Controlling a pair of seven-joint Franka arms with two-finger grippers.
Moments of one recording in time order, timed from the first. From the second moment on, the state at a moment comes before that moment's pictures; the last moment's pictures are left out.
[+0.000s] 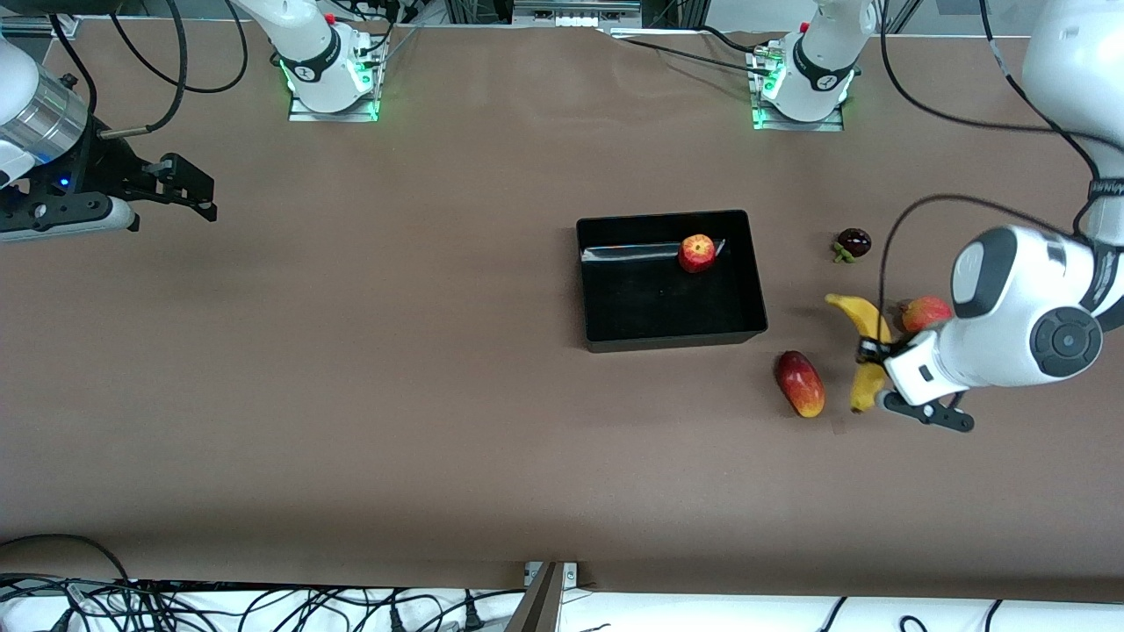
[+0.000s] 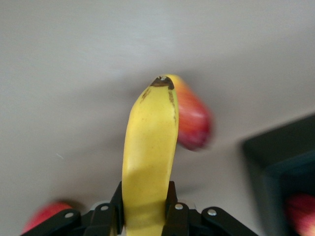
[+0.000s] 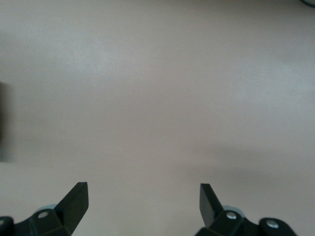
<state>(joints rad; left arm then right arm) 0.40 0.60 -0.60 -1.49 0.25 1.78 0.00 0.12 0.00 -0.01 -1.62 0.01 1.63 -0.03</state>
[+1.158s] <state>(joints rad) -0.01 0.73 -0.70 -1.74 0.37 2.15 -0.76 0.12 0.00 -0.01 -1.62 0.01 1.63 -0.03</state>
